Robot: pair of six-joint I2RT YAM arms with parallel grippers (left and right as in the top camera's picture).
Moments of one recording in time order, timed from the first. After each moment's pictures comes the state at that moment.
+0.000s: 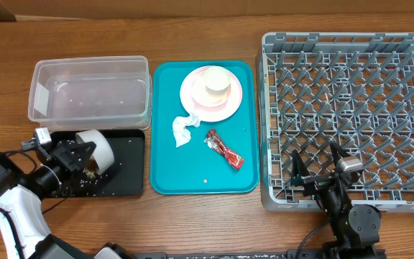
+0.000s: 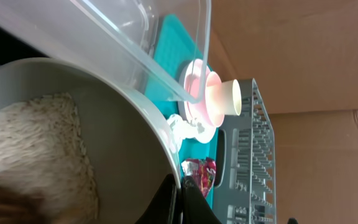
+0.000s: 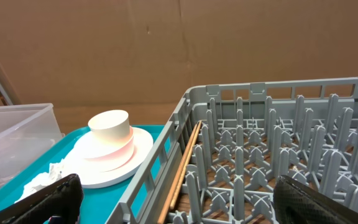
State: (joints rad) left arm 0.82 1.34 0.78 -0.76 1.11 0.04; right arm 0.14 0.01 0.02 -0.03 -0.10 0.15
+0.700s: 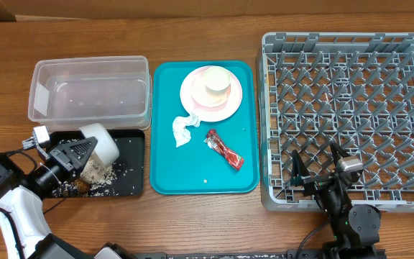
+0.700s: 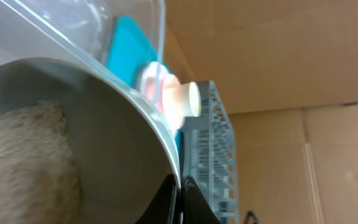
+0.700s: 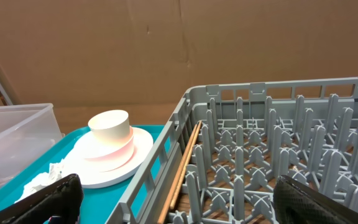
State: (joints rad) left arm 0.82 1.34 0.76 -0.72 1.29 -0.03; right arm 0.14 0.01 0.02 -0.03 -0.10 0.15
